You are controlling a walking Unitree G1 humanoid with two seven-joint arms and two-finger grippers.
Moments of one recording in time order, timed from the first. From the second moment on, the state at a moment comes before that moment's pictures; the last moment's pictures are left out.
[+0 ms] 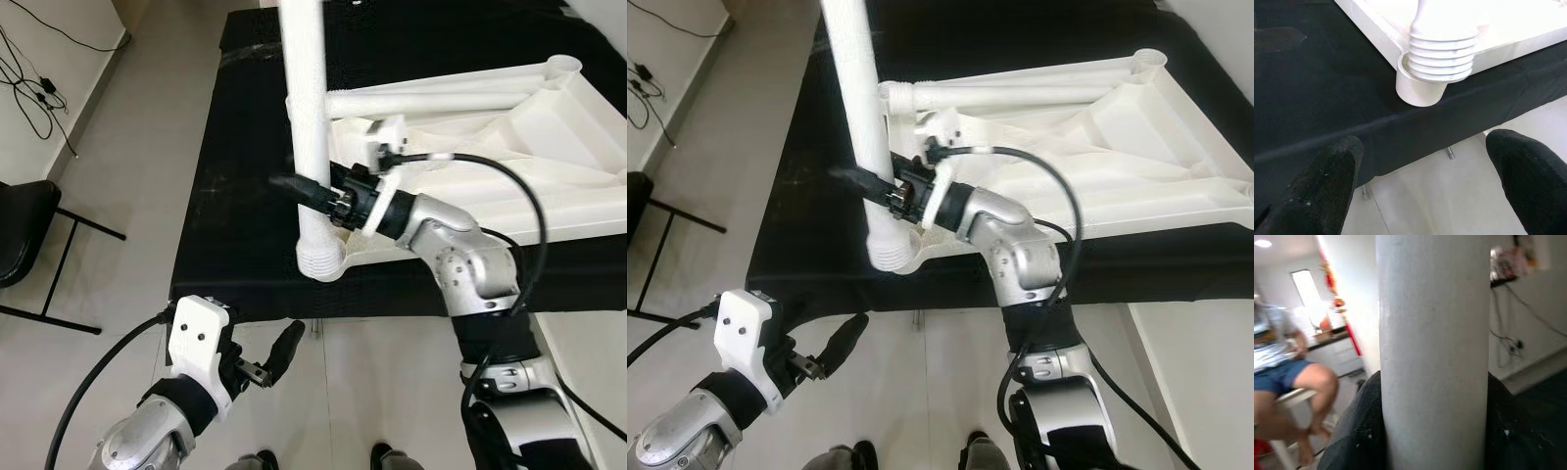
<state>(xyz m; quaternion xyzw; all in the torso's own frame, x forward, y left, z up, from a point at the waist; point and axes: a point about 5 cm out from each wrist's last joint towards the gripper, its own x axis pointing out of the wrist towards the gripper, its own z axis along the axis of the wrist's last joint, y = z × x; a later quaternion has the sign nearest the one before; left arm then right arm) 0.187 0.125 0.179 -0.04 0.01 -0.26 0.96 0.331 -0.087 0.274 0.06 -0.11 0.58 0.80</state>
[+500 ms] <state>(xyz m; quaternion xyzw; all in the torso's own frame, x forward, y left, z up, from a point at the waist) 0.199 0.129 0.207 -0.03 -0.04 -0.25 0.97 0.340 -0.094 0.277 0.10 -0.16 0.53 0.83</state>
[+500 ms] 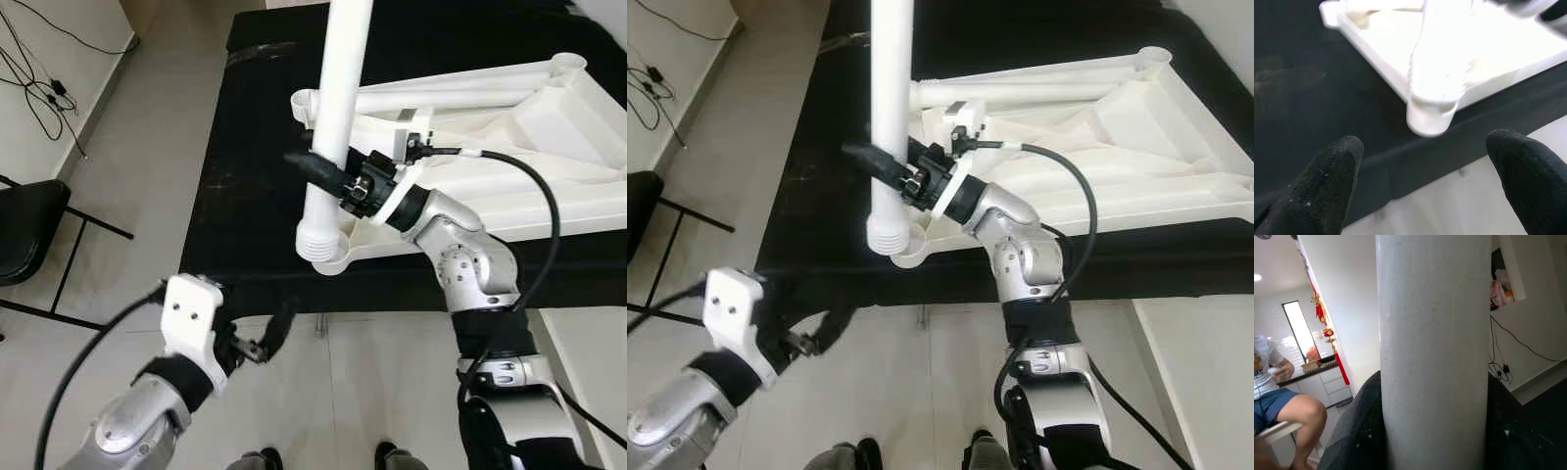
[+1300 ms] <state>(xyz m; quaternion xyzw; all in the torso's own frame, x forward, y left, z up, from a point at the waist) 0.261 0.139 0.376 -0.08 -0.31 -0.32 0.89 0.317 -0.082 0.292 -0.10 -0.20 0.55 0.80</state>
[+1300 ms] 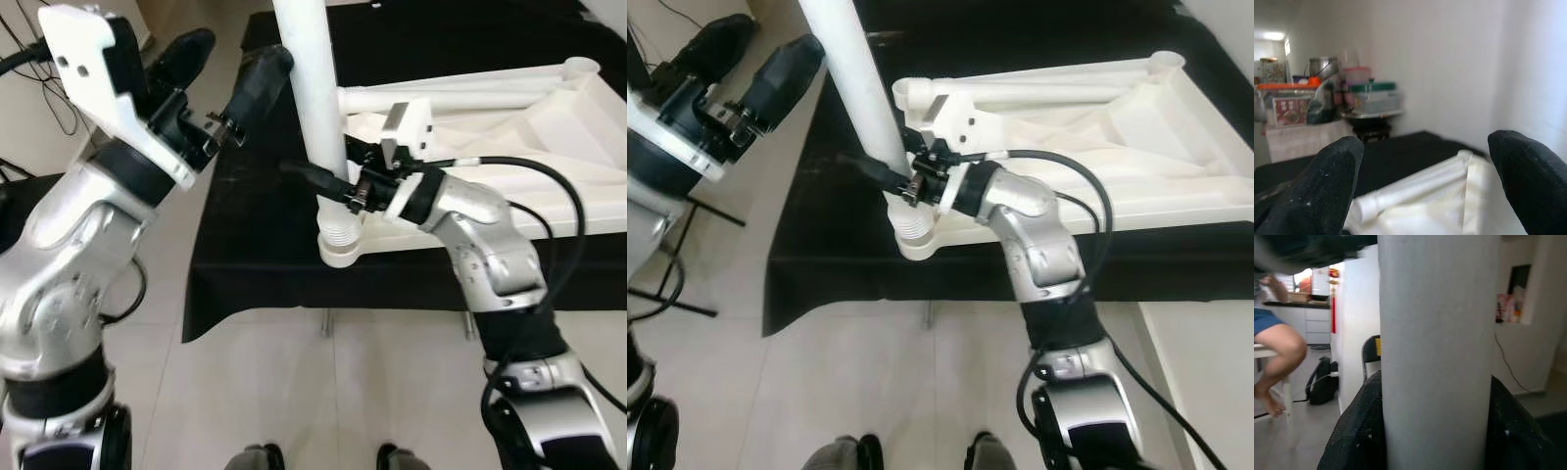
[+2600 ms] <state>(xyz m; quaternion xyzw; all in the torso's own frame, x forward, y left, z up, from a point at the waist) 0.260 0.150 0.361 -0.08 -0.30 -0.35 0.88 0.333 -0.071 0.286 -0.15 -0.18 0.50 0.83</state>
